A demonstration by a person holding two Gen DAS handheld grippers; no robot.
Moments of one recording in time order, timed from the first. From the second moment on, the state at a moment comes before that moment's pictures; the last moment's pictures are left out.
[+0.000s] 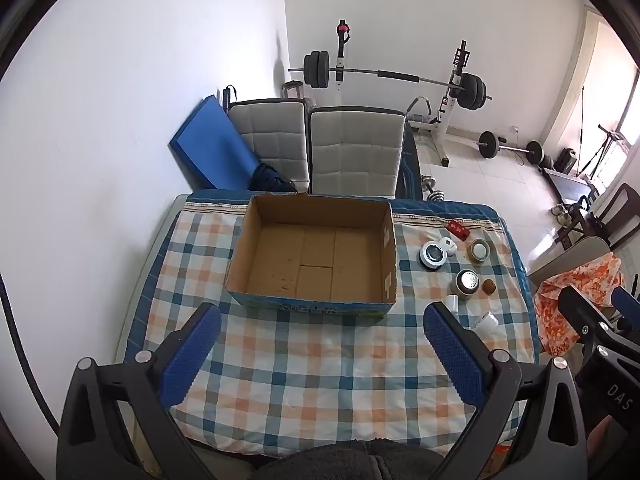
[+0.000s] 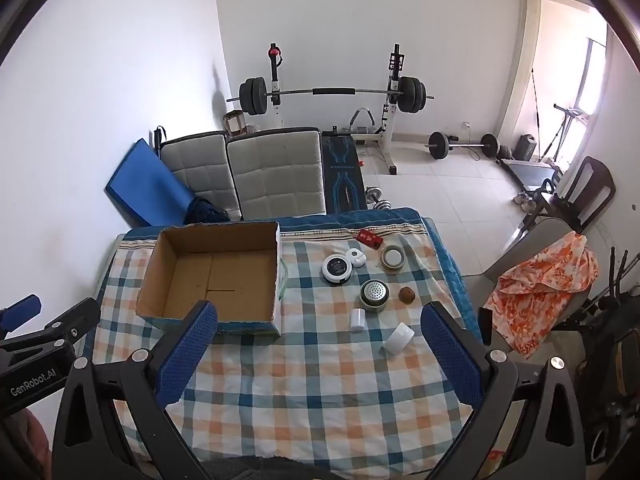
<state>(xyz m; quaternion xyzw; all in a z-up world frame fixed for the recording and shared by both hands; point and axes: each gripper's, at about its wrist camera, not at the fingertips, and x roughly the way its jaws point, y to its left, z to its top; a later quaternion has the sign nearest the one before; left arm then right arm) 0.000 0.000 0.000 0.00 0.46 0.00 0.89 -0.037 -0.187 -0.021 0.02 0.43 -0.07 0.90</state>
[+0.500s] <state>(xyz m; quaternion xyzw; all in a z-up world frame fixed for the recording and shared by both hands) -0.001 0.000 -0.003 0.01 0.47 0.00 0.89 -0.042 -0.191 -0.017 0.03 0.43 -0.08 0.90</state>
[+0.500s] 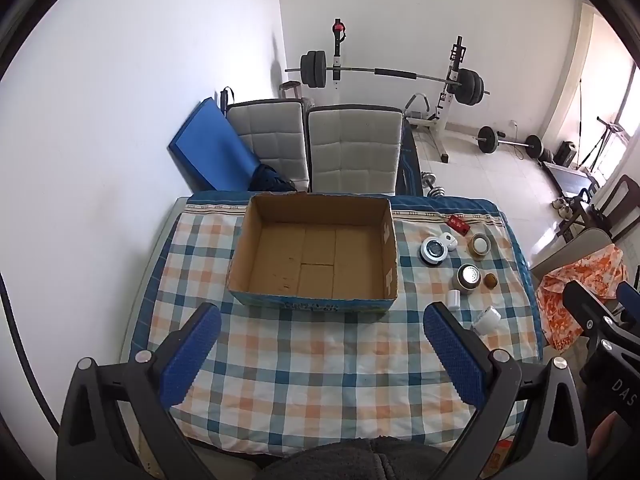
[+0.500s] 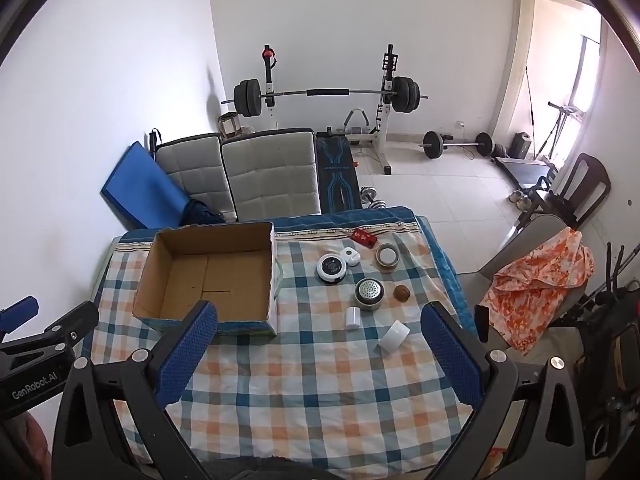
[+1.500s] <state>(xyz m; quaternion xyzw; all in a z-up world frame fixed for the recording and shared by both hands) -0.007 0.001 -0.009 0.02 0.47 0.00 0.88 -0.049 -0.195 -0.012 0.02 0.42 -0.08 0.90</state>
